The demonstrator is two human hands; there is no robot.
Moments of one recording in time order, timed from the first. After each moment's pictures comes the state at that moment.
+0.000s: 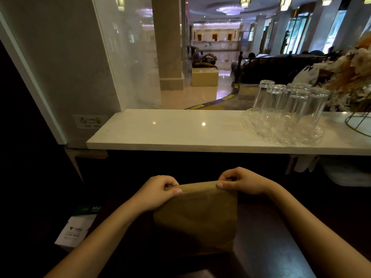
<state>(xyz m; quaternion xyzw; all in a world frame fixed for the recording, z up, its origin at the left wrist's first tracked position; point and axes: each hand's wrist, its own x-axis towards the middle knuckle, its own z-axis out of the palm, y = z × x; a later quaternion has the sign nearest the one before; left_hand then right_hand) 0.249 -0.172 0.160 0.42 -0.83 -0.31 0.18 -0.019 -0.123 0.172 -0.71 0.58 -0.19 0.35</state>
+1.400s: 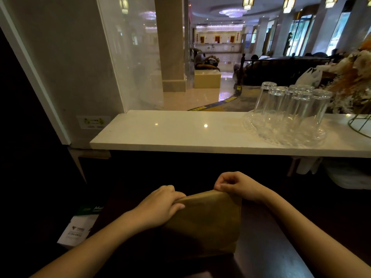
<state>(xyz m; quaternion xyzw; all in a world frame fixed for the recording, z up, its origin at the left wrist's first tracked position) 0.250 -0.150 0.150 0.37 -0.92 -0.14 0.08 -0.007 -0.122 0.151 -0.67 0.58 -0.27 0.38</state>
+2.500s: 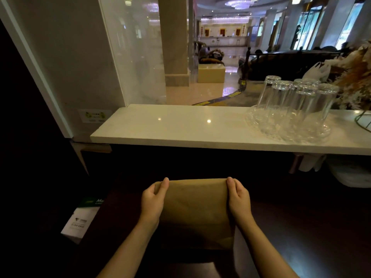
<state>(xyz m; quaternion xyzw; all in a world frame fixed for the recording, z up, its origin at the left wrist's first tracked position) 0.235 -0.152 0.088 0.51 -0.46 -0.52 0.51 0.020 -0.116 0.061 -0.44 0.58 -0.63 0.26</state>
